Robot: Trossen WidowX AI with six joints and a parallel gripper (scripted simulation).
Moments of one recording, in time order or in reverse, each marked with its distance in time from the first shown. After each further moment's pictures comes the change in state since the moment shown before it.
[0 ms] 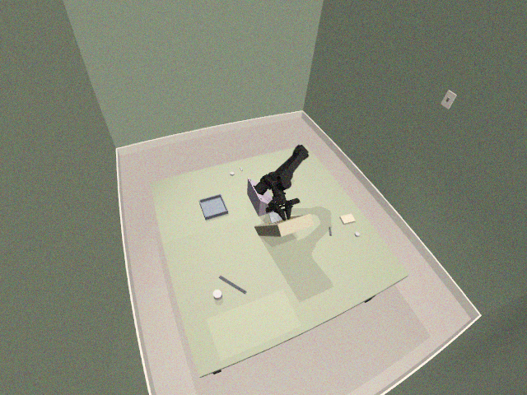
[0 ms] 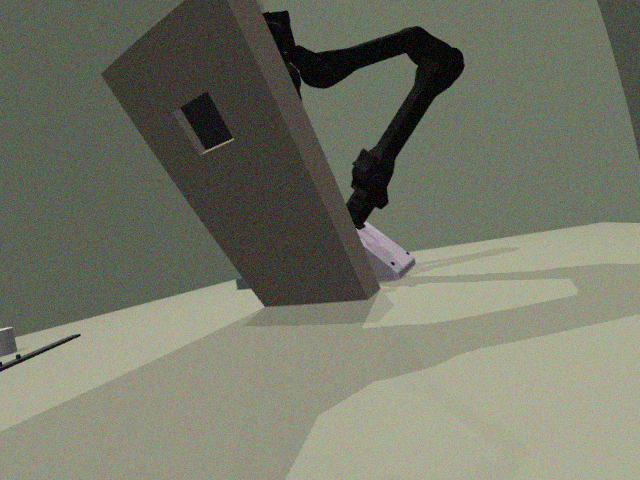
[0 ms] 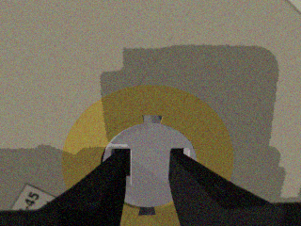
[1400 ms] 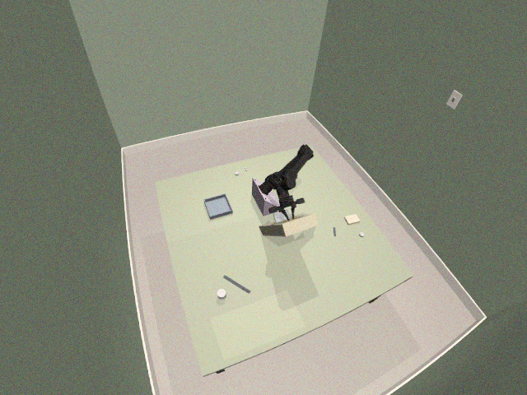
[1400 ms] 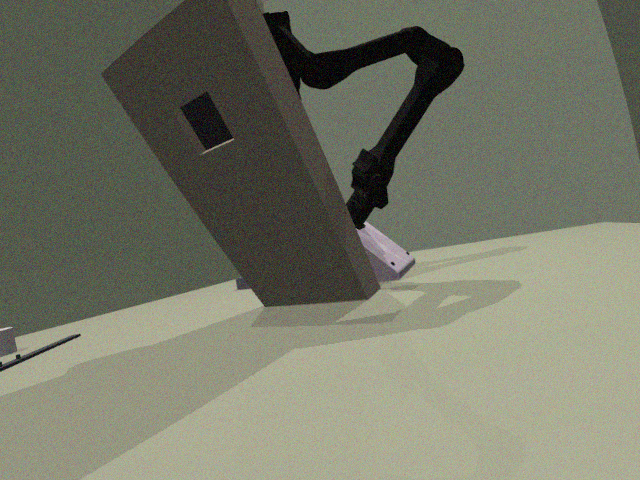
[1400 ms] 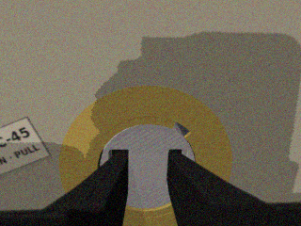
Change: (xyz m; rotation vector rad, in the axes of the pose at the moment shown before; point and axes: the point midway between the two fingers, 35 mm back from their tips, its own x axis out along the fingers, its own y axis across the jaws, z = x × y) arm 0.001 0.000 0.000 -0.592 0.000 0.004
